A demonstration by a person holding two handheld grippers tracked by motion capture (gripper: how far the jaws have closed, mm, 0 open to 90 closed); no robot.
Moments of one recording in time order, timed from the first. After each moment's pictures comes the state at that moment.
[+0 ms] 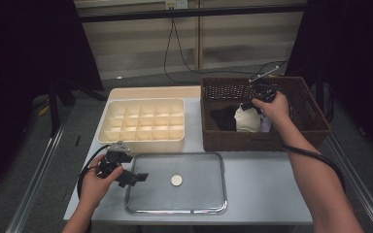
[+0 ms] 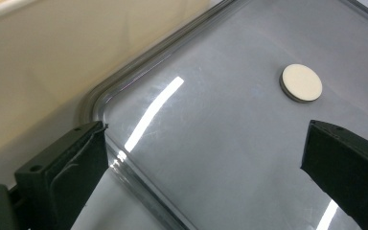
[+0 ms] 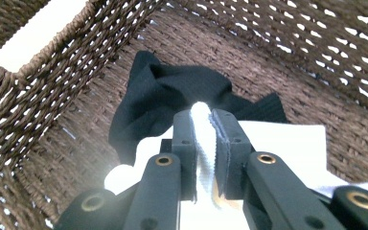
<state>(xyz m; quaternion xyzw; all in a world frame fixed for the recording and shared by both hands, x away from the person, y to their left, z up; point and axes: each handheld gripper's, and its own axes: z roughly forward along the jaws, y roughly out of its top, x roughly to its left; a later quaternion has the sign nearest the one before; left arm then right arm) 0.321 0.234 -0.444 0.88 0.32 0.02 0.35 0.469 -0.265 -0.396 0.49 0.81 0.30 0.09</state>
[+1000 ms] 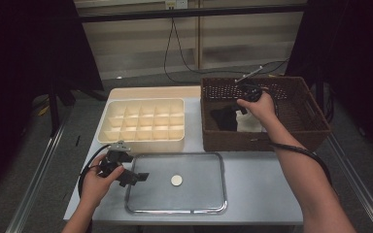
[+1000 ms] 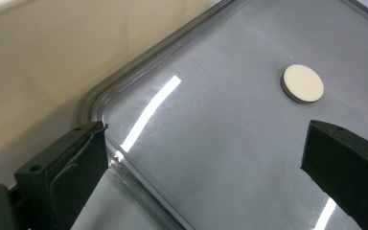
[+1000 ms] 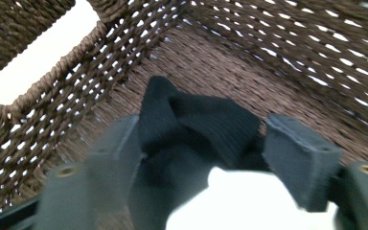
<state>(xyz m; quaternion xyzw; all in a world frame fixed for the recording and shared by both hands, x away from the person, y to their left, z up) 0.324 0.236 -0.446 0.88 0.32 0.02 0.35 0.493 -0.227 -0.410 0.47 0.82 0.31 0.10</state>
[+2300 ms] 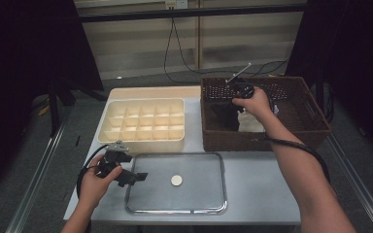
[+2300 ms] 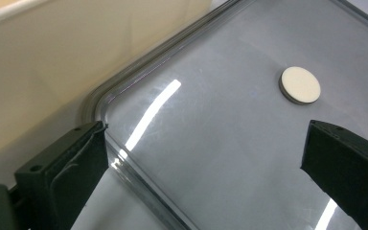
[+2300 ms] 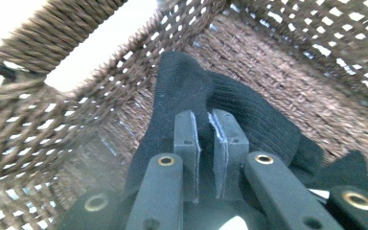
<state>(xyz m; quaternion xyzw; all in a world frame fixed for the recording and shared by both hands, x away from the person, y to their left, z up) 0.322 0.237 -0.443 0.87 0.33 0.02 0.36 0.491 -0.204 -0.389 0.43 0.86 0.27 0.05</state>
